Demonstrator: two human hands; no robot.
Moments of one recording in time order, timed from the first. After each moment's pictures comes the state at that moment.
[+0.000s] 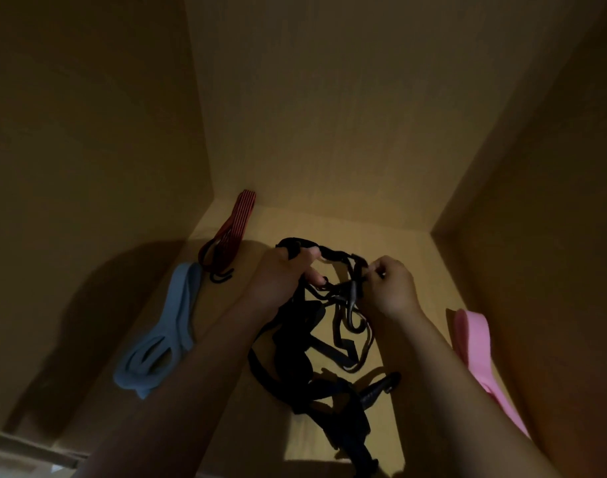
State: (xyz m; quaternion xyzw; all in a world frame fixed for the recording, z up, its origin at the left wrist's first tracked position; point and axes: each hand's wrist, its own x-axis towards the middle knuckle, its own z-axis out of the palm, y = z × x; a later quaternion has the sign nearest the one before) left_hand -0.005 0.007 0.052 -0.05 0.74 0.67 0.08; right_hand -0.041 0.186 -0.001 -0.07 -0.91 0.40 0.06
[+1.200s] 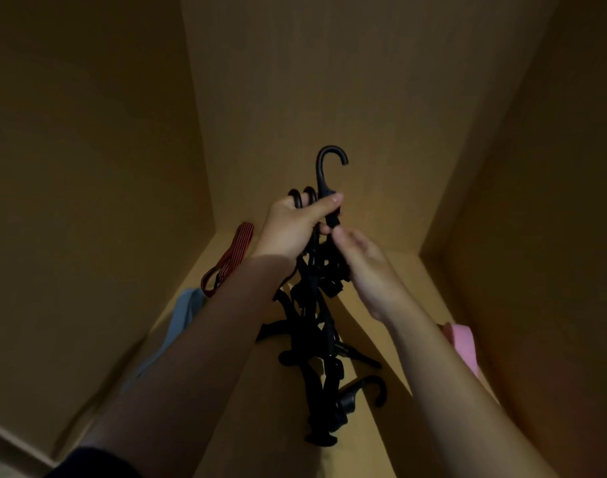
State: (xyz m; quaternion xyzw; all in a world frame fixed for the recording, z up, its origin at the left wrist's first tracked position) left_hand -0.029 0.020 0.137 0.03 0.67 0.74 -0.03; right_hand -0.017 0.138 0.096 0.11 -0.72 0.68 -0.04
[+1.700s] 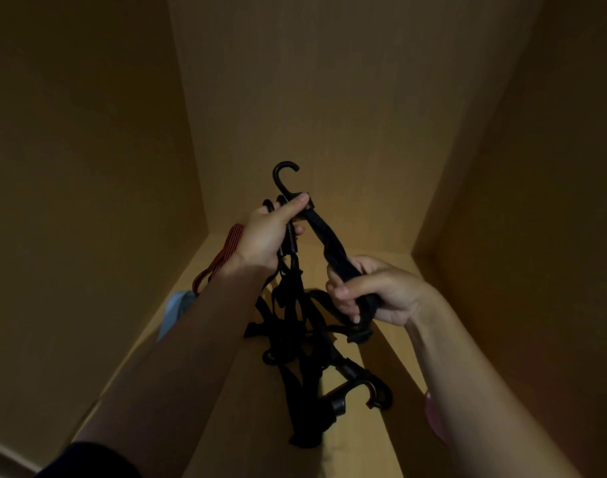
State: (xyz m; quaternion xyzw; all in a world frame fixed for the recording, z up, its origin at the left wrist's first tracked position) left_hand -0.051 0.006 0.123 -0.04 0.64 0.76 -0.04; right_hand -0.021 0.173 0.100 0.25 -0.58 0.68 -0.37
